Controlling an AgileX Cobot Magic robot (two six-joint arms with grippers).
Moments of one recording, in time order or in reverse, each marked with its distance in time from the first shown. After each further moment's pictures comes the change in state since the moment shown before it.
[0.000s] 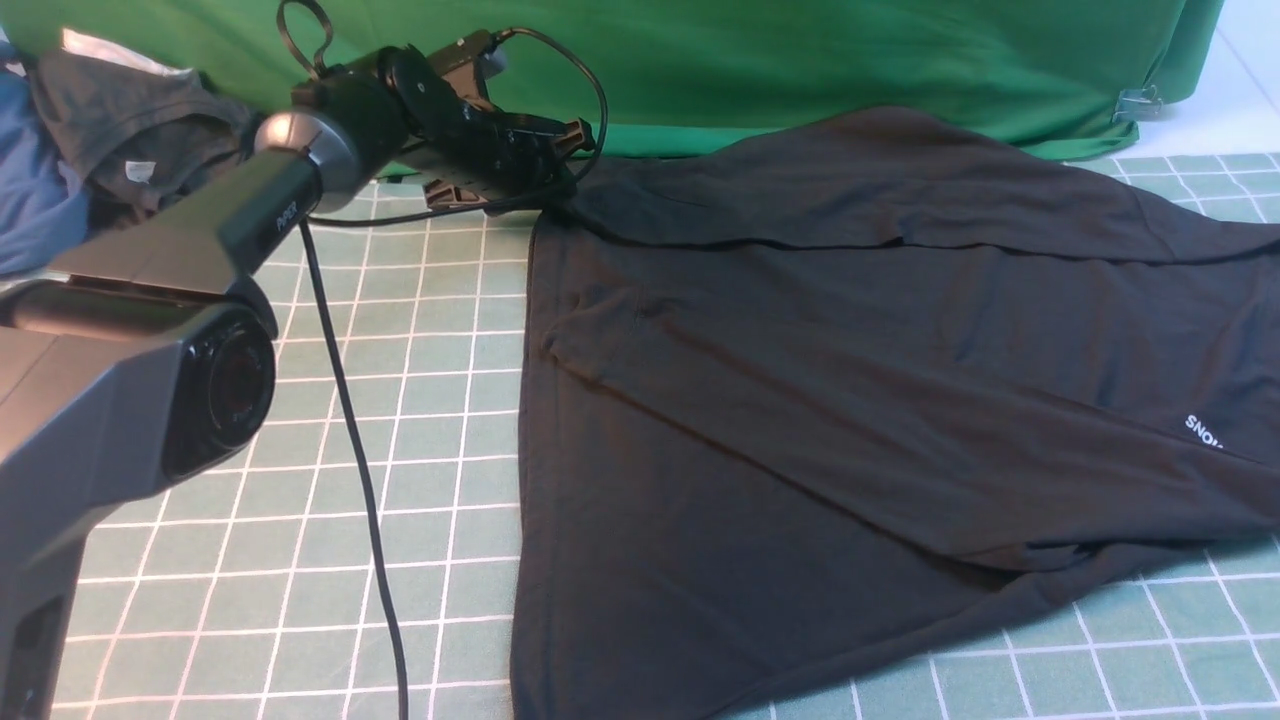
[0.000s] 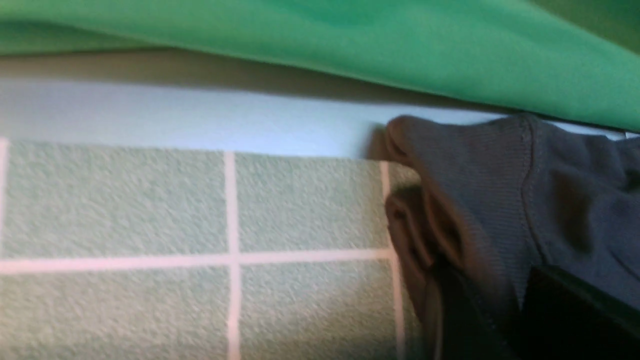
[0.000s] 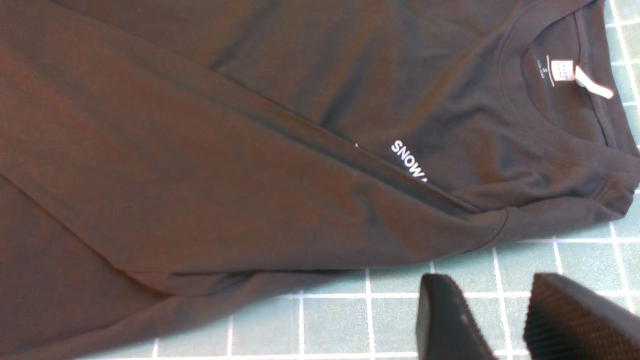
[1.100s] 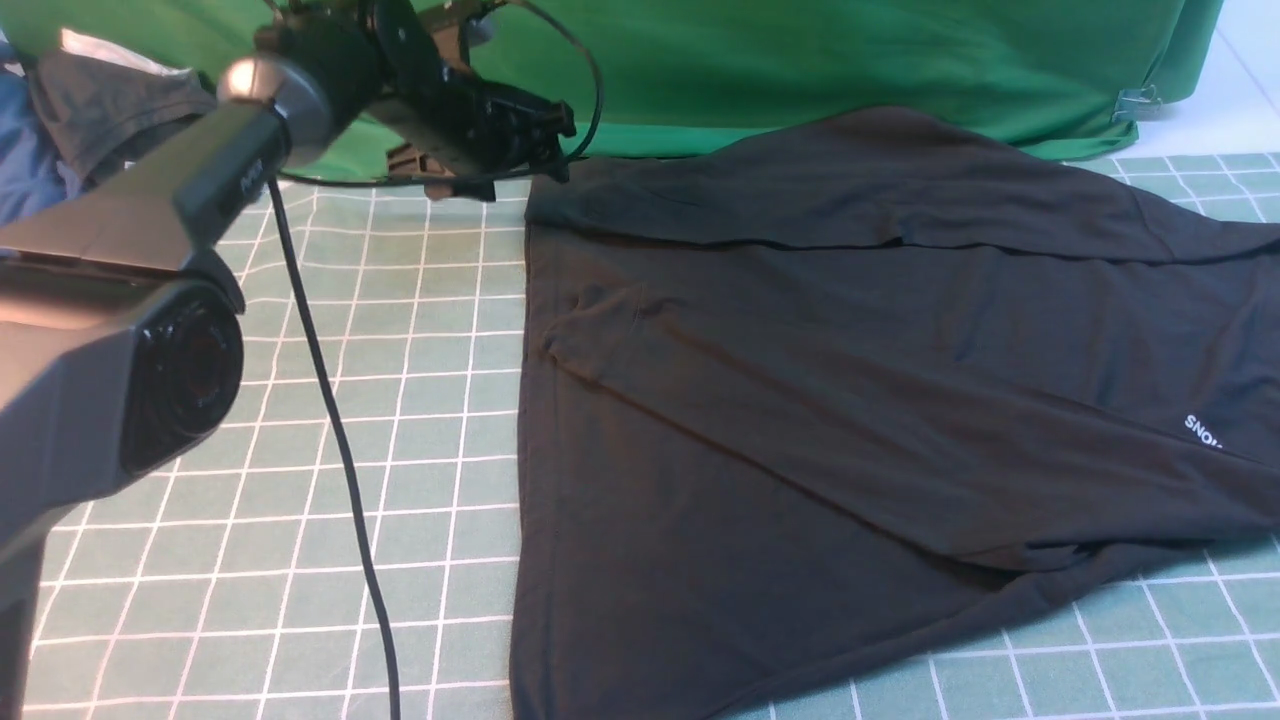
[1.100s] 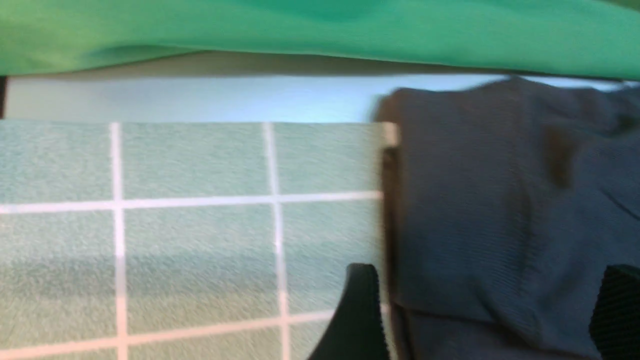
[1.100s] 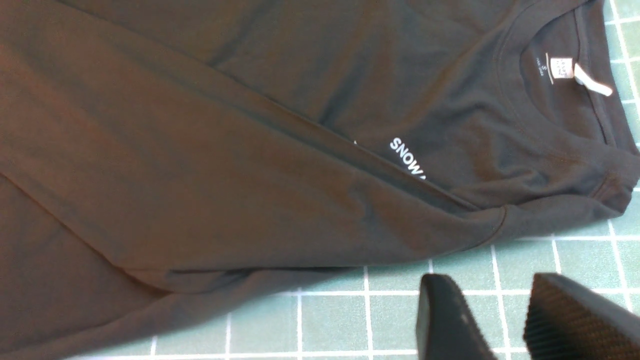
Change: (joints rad) right arm 0.000 0.000 0.000 -0.001 0.004 0.000; left arm 0.001 -0.080 0.010 0.157 0.147 -0.064
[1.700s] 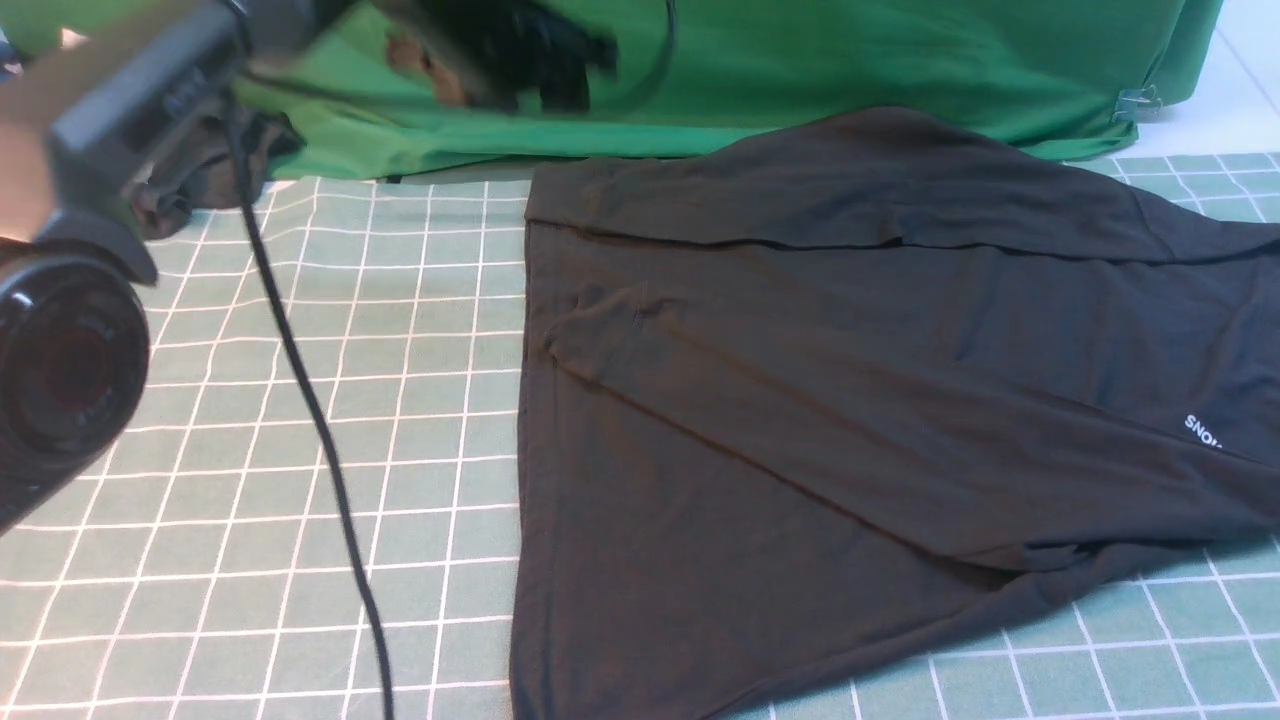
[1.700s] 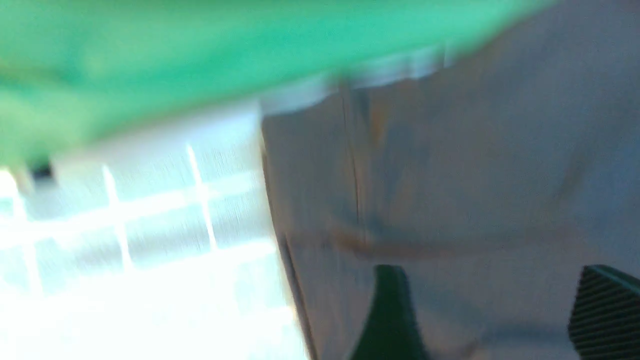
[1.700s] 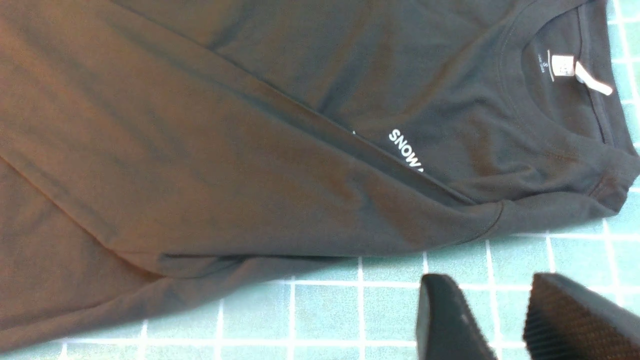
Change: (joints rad) right arm 0.000 0.000 0.000 -0.003 0.015 -0.037; left arm -0.107 -0.306 0.117 0.190 0.086 0.028
